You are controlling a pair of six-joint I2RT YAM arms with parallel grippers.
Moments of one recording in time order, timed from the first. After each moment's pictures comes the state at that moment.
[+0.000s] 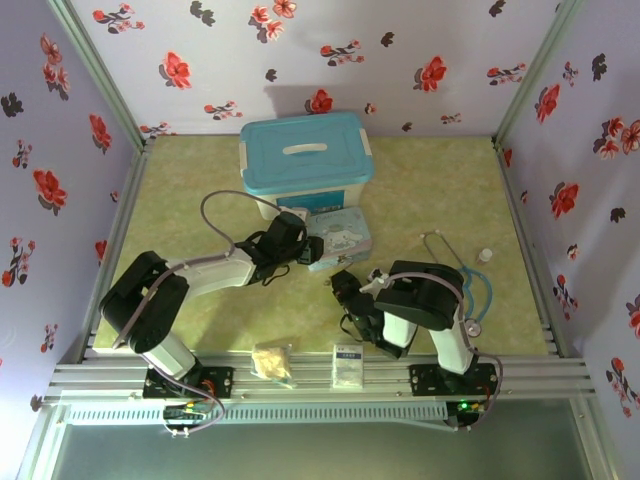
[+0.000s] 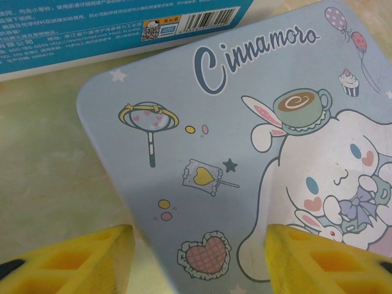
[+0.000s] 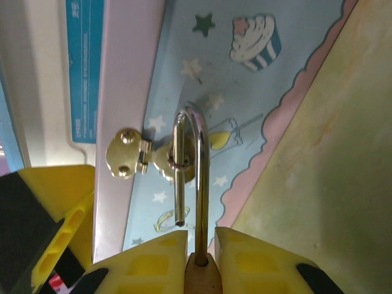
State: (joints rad) left arm -0.78 1.62 0.85 0.02 -0.10 -0.51; right arm 1.09 2.01 0.29 1.45 0.64 1.49
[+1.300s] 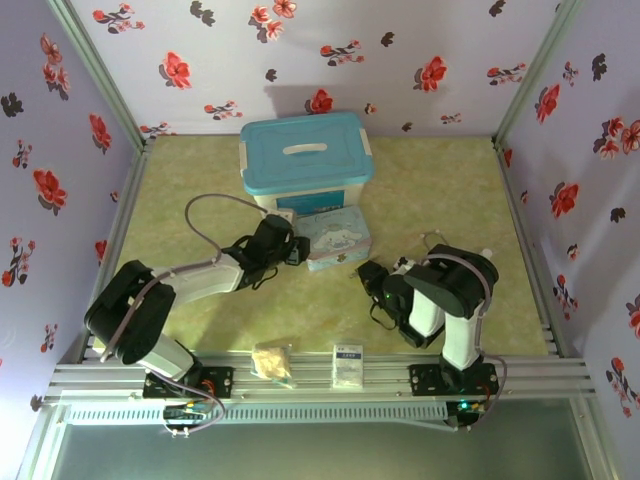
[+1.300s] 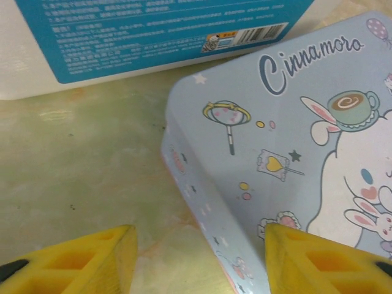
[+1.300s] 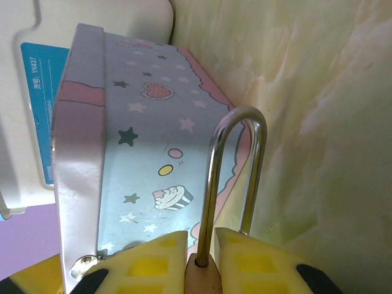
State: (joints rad) left arm -0.72 1.53 0.76 0.03 -0.15 -0.46; right arm 0.74 1.90 0.13 1.43 0.19 1.42
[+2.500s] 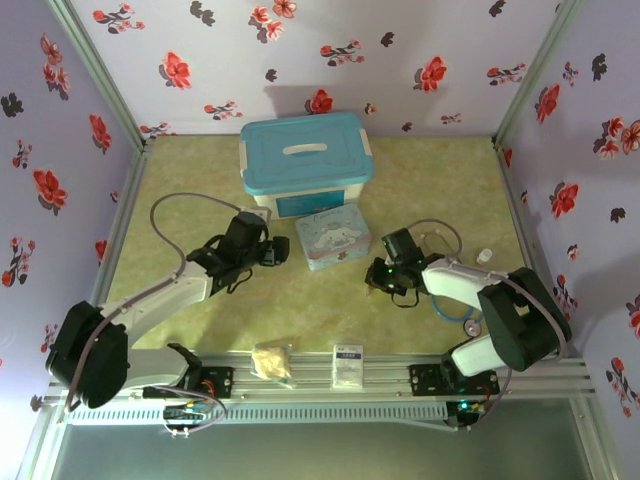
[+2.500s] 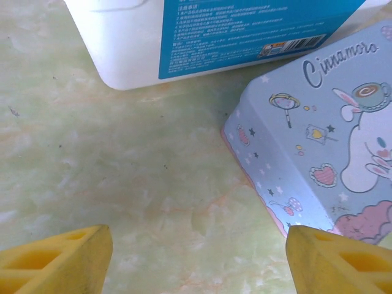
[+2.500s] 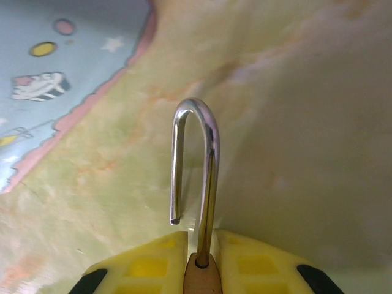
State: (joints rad) left arm -0.66 1.25 0.75 -0.25 -0.17 -0.42; right arm 0.49 1.44 0.59 -0.25 -0.23 0.79
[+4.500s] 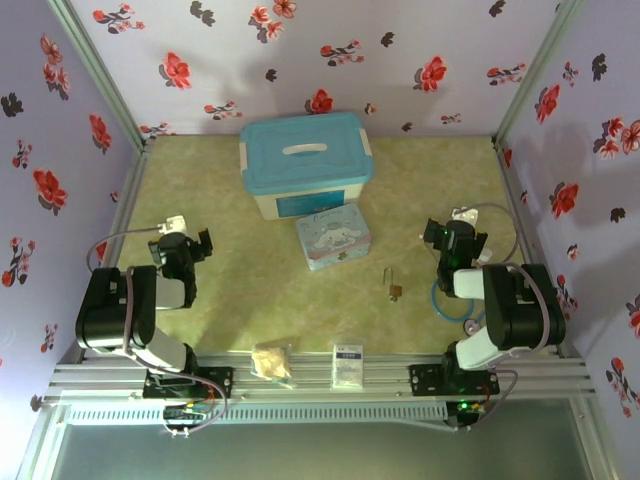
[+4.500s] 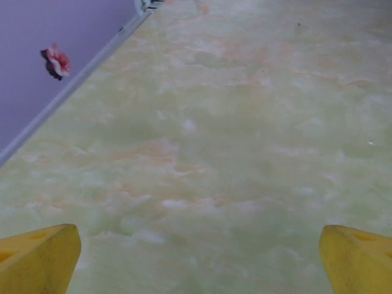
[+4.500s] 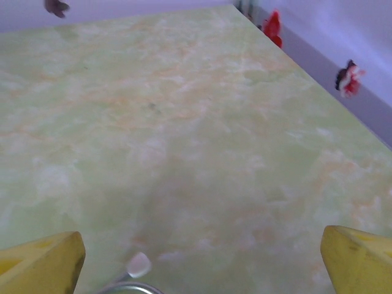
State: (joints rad) left arm 0.00 1.54 0.32 0.81 -0.26 -0.05; right arm 0.04 1.52 0.40 0.68 0.32 0.13
